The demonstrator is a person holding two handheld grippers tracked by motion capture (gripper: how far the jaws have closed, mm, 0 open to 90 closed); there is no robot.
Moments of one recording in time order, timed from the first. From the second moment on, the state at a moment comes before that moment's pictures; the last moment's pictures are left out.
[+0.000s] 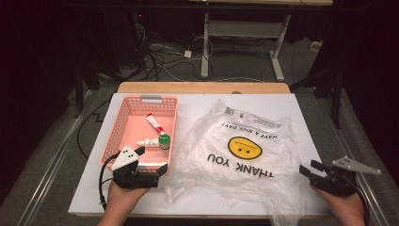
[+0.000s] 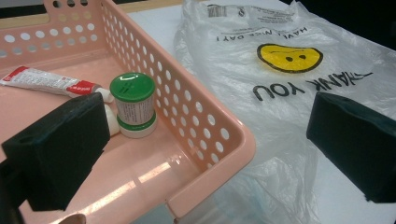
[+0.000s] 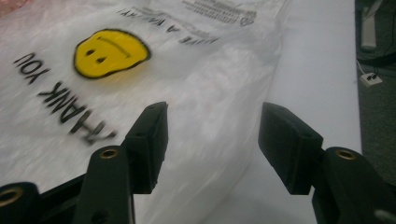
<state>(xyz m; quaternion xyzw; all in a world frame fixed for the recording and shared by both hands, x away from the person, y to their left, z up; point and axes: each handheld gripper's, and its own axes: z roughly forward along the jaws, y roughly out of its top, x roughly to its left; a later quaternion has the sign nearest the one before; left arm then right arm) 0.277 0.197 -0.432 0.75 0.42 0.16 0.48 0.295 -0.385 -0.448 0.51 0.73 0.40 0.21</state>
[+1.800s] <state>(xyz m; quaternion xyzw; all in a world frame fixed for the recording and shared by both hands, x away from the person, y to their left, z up) 0.277 0.194 -0.436 0.76 0.41 0.16 0.48 0.452 -0.384 -0.461 0.54 0.72 0.38 0.21</state>
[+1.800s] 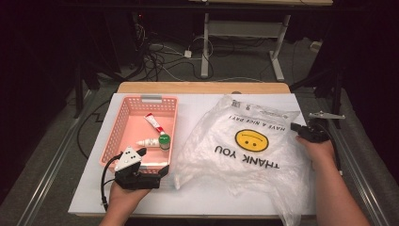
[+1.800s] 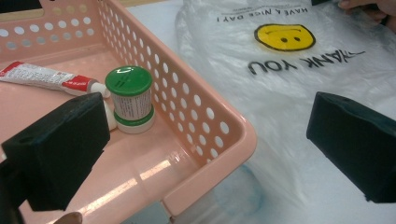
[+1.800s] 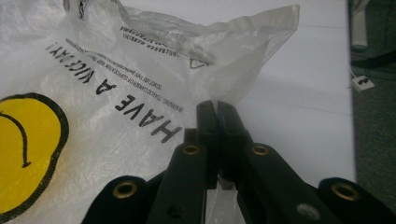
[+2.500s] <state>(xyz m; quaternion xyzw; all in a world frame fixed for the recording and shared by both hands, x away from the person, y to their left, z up) 0.279 0.188 -0.434 0.77 0.40 0.16 0.48 0.398 -0.423 -0.459 0.58 0.67 0.38 0.27</state>
